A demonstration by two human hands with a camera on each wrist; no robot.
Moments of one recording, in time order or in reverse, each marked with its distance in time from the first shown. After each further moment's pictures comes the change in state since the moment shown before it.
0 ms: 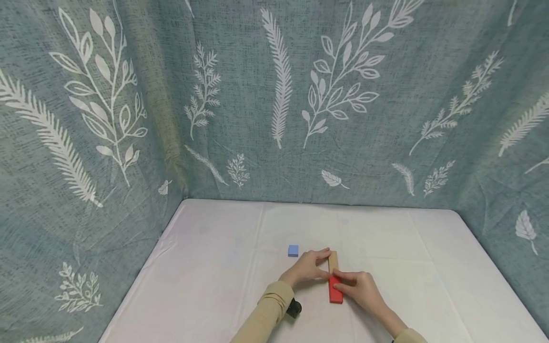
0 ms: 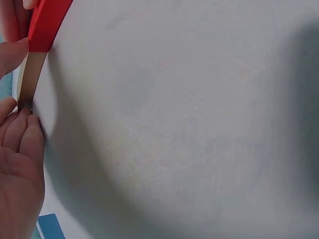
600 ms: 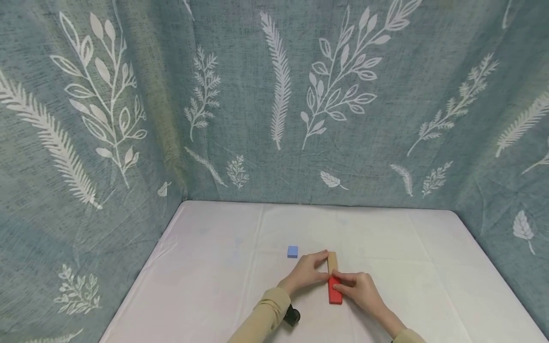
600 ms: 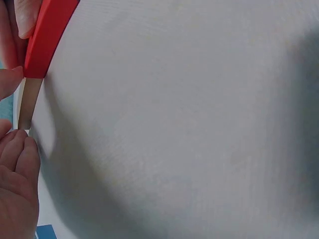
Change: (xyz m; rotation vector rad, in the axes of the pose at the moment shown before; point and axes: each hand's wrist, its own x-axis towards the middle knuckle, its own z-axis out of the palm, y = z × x) left_hand -0.009 -0.002 0.006 0.039 0.108 0.079; right_hand -0.002 0.001 0.002 0.011 0.052 -0.067
